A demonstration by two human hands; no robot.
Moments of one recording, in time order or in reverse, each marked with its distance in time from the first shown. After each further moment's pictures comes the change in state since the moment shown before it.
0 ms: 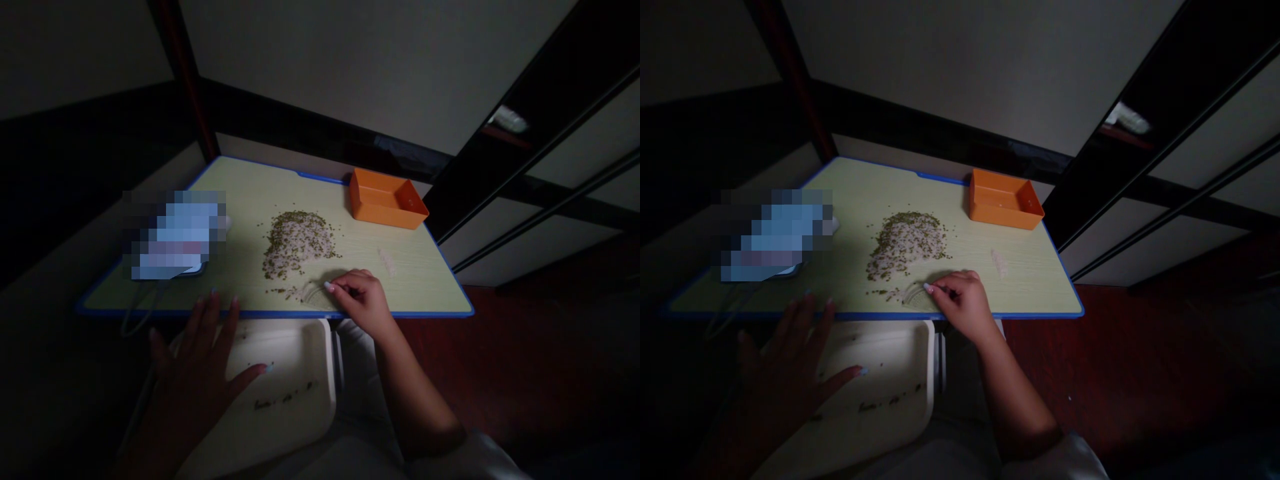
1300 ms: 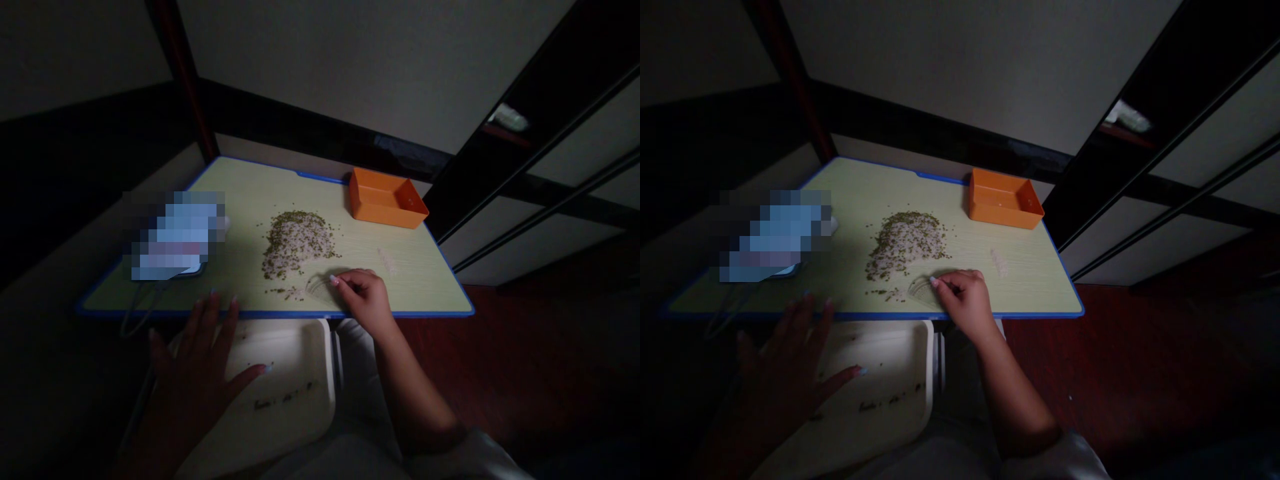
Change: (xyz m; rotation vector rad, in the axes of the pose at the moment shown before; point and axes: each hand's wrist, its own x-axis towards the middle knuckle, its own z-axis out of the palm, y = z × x) left_hand -0.002 -0.005 0.004 0.002 0.063 0.038; right_hand -0.002 0.006 0.003 0.005 0.097 0.098
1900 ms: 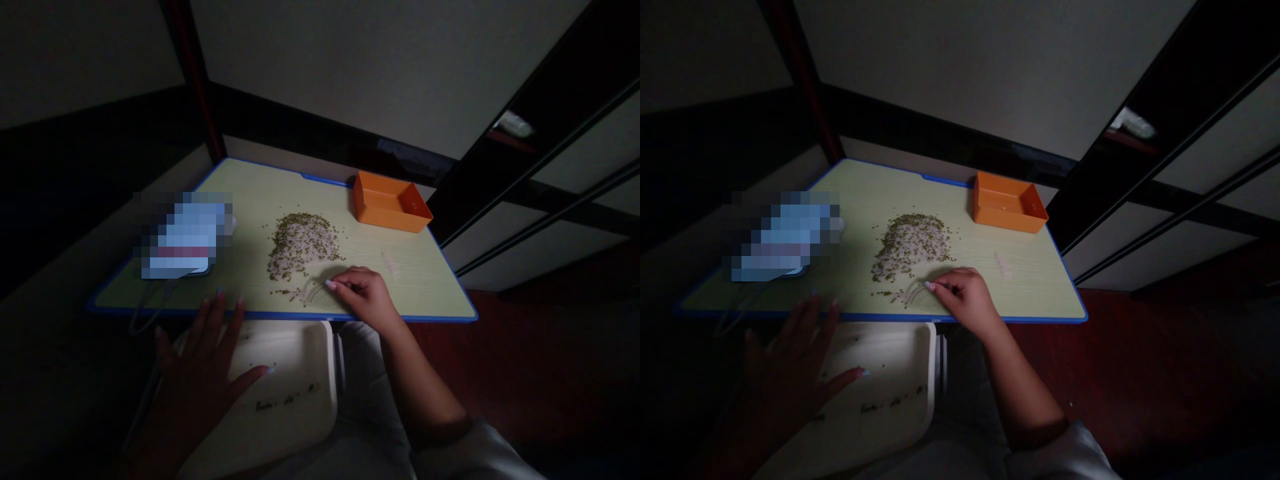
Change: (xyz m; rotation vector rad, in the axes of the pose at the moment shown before) left_hand 0.000 -0.001 0.000 -0.010 0.004 0.009; right_hand 0.017 -0.007 -0.006 0.089 -0.188 -0.114
